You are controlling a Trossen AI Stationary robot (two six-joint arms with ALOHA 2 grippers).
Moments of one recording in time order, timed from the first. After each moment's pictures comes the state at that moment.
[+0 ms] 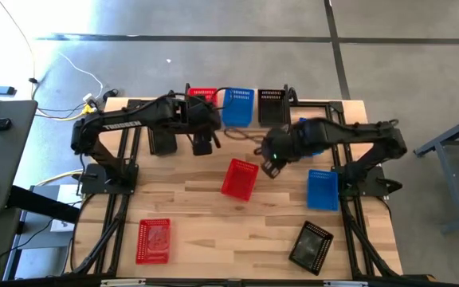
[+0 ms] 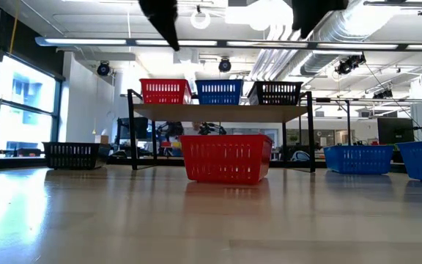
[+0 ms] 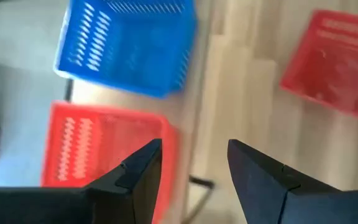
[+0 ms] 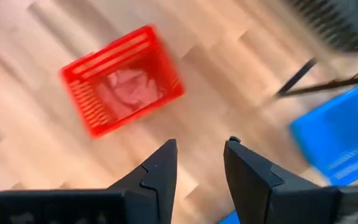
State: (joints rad) left arm 0.26 1.61 1.69 -1.16 -0.38 0.18; right arm 0.11 1.59 1.72 -1.43 0.24 0.84
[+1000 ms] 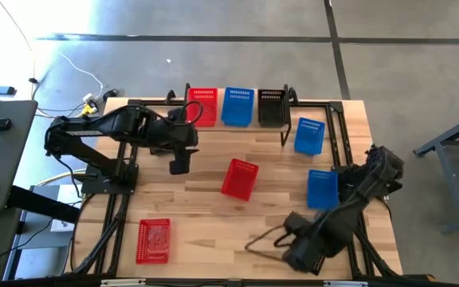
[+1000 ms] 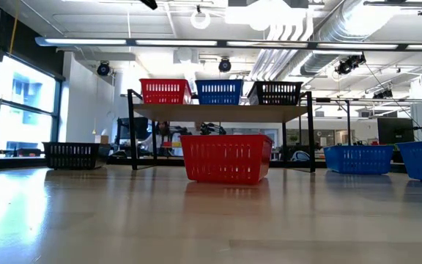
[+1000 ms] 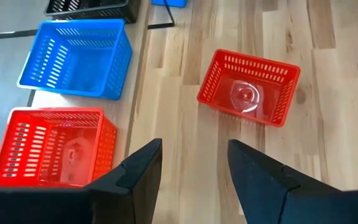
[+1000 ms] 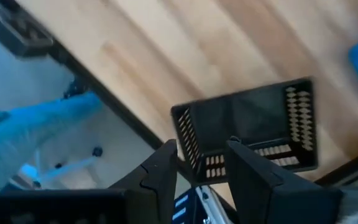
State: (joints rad) left arm 0.06 1.36 1.59 -1.16 -0.30 0.04; right arm 0.78 1.78 1.72 -1.34 -0.01 1.54
